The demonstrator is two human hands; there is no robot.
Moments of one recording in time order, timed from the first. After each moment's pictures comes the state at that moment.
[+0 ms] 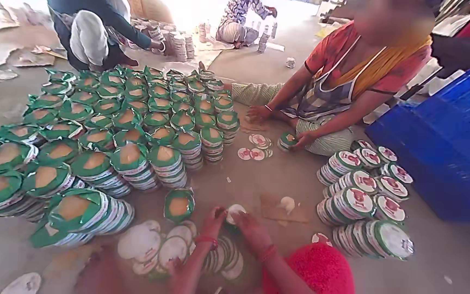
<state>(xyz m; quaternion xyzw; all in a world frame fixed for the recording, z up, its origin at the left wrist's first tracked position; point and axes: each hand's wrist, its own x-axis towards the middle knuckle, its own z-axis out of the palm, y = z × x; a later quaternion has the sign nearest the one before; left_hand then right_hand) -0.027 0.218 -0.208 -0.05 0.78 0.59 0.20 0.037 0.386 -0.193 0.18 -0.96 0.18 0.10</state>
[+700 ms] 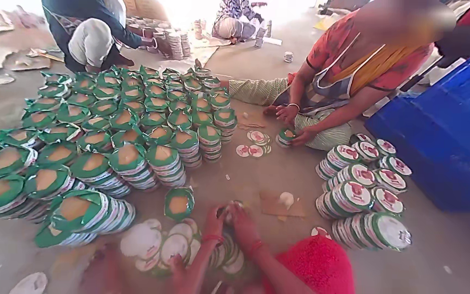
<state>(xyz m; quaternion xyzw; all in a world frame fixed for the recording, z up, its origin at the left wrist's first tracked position) -0.021 0.228 -0.215 -0.04 0.83 0.54 0.16 0.025 0.358 -0.201 0.06 -0.97 0.20 -0.07</state>
